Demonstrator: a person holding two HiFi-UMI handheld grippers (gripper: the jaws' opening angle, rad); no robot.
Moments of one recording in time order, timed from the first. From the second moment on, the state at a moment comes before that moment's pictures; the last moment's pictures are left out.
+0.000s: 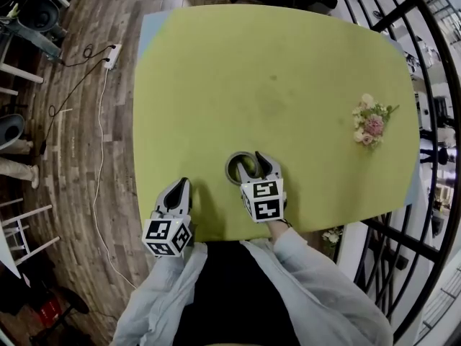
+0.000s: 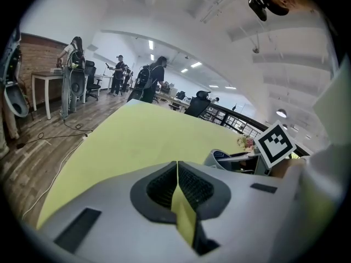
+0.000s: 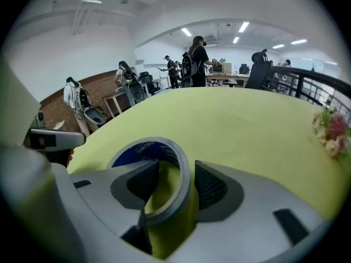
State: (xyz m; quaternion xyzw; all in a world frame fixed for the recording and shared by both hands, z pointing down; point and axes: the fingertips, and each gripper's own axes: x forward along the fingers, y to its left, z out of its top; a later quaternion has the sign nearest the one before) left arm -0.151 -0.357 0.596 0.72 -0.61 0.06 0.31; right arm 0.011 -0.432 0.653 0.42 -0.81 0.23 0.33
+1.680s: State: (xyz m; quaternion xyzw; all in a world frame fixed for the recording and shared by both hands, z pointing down) left arm -0.151 -0.307 0.533 0.78 -0.58 0.02 0.24; right arm 0.056 -0.371 0.550 0.52 -0.80 0.23 0.18
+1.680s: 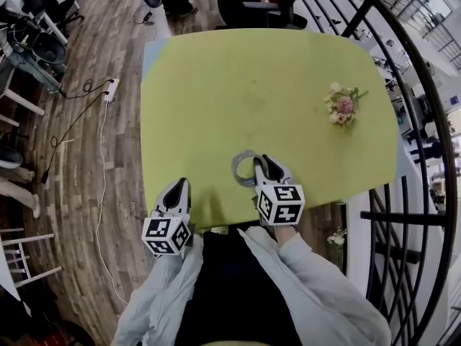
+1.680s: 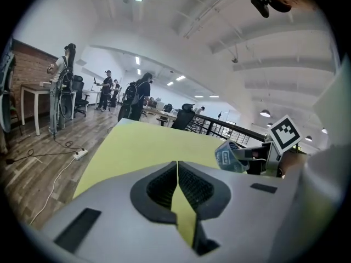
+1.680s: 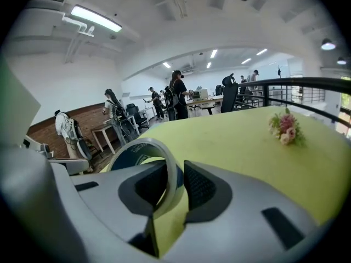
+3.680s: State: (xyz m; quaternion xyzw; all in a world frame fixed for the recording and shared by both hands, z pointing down) left arm -0.106 -0.235 0.471 0.89 -0.43 0.02 0.15; right arm 0.134 -0.195 0.468 0.66 -0.73 0.17 0.06
